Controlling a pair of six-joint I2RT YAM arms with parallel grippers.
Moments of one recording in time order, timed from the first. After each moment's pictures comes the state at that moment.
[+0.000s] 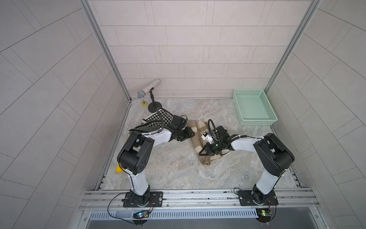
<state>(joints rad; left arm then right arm) -0.46 1.82 1.04 -0.11 0.41 -0.71 0.51 1.75 0.83 -0.13 -0.83 0.51</state>
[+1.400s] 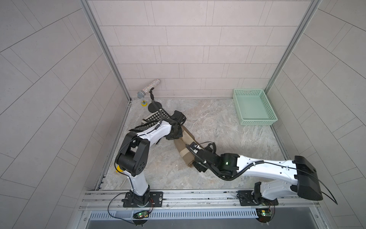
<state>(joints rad) -0.46 1.77 1.24 -0.75 -0.11 -0.61 1.26 1.41 0.98 -0.50 0.53 0.23</state>
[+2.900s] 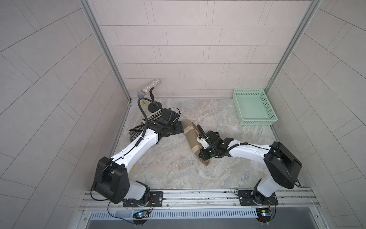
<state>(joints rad) -0.45 1.42 1.09 -0.58 0.07 -0.59 0.73 1.61 0.88 -0.34 -0.34 0.40</state>
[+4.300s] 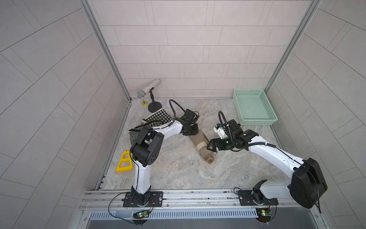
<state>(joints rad) -0.56 1.98 1.37 -0.43 0.21 -0.58 0.50 1.33 0.96 -0.66 -0.36 0.36</state>
